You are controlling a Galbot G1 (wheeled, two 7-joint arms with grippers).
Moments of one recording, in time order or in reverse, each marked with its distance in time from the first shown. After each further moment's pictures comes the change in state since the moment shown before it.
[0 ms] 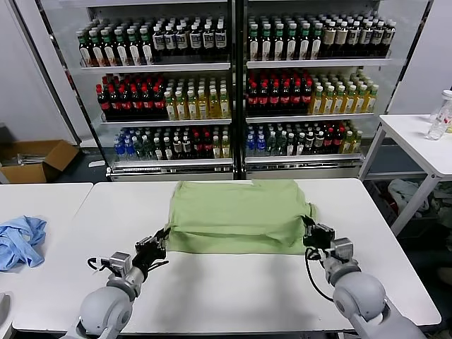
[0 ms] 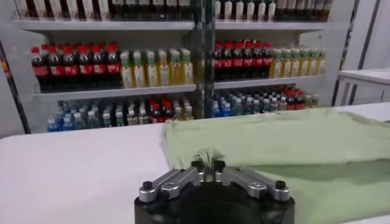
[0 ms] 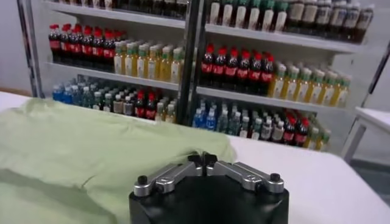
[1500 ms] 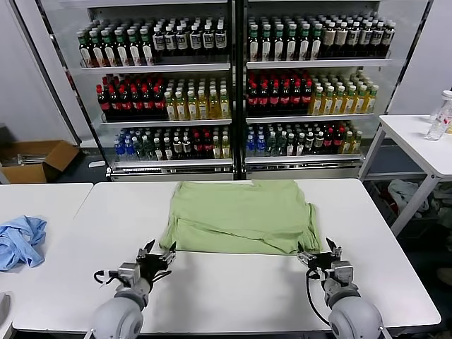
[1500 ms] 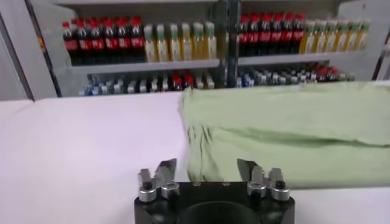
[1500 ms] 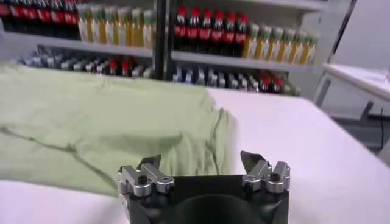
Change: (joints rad) left arm 0.002 -0.102 0.013 0.067 0.040 0.114 -0.084; right arm -0.109 0.160 0.080 -0.067 -0.010 -0.169 0.021
